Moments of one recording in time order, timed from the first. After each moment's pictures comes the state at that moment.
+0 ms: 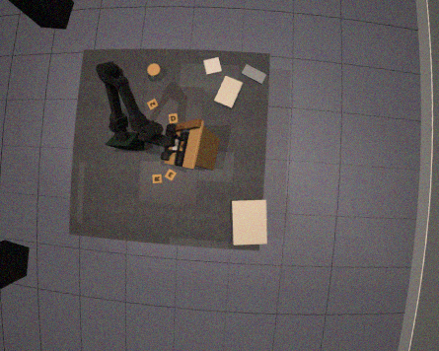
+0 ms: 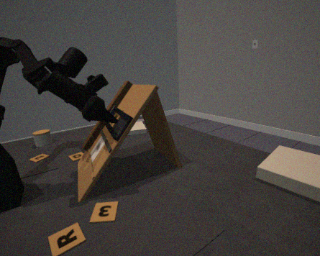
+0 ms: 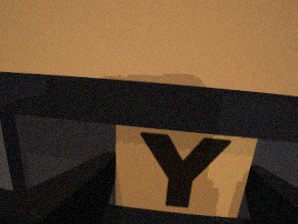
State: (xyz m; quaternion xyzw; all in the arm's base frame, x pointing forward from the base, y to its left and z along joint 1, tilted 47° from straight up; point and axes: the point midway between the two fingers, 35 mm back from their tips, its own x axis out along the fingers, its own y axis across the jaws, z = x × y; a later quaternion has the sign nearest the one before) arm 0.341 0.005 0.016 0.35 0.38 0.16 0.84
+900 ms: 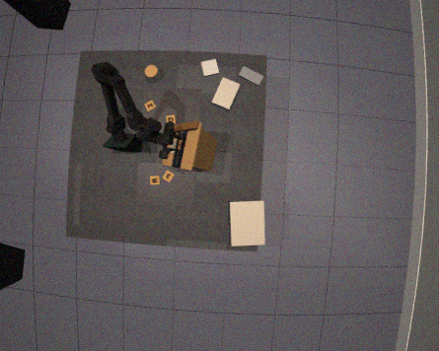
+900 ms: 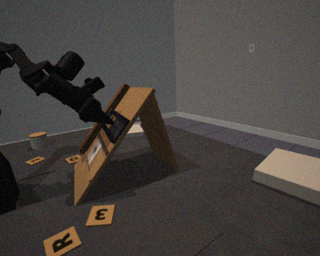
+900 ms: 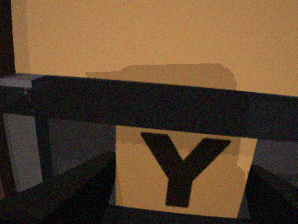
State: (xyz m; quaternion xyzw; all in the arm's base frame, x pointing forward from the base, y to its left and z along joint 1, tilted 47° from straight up) arm 0.341 0.017 0.028 0.36 0.38 0.16 0.84
